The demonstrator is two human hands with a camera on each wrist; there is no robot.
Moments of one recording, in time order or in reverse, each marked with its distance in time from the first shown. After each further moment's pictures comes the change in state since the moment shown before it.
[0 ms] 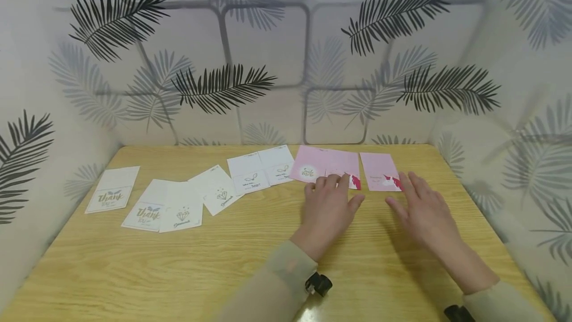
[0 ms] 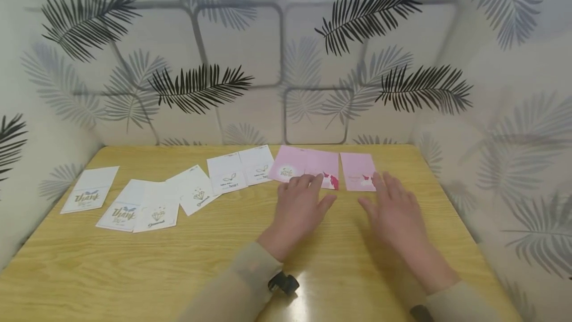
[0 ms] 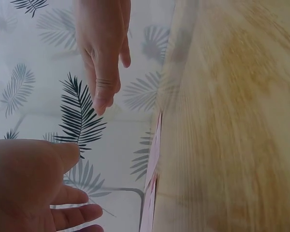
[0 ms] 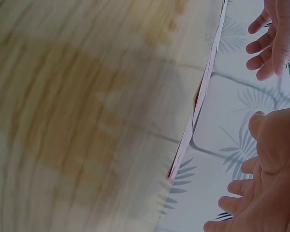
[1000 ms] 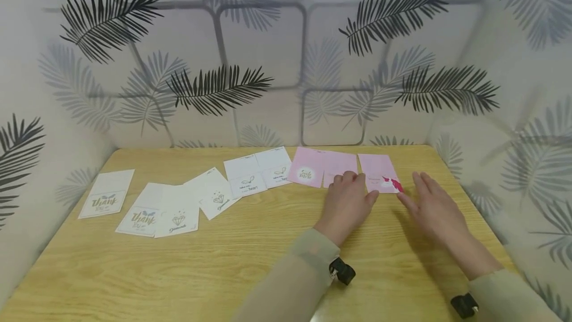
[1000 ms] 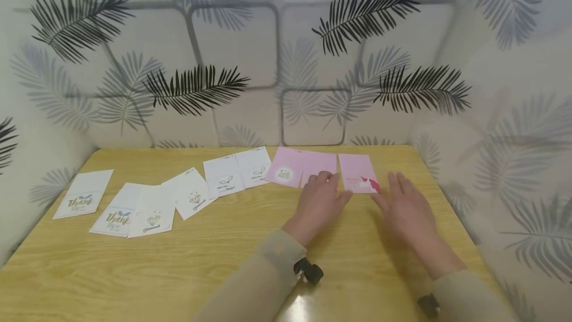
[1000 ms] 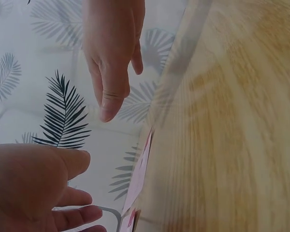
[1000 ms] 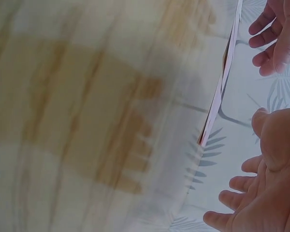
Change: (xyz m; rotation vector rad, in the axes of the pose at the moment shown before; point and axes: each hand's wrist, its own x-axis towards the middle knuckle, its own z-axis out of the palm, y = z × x) left_hand 0.041 0.027 0.030 -0.071 -0.047 0.036; right_hand 0.017 0.043 0.003 0.030 -0.067 0.085
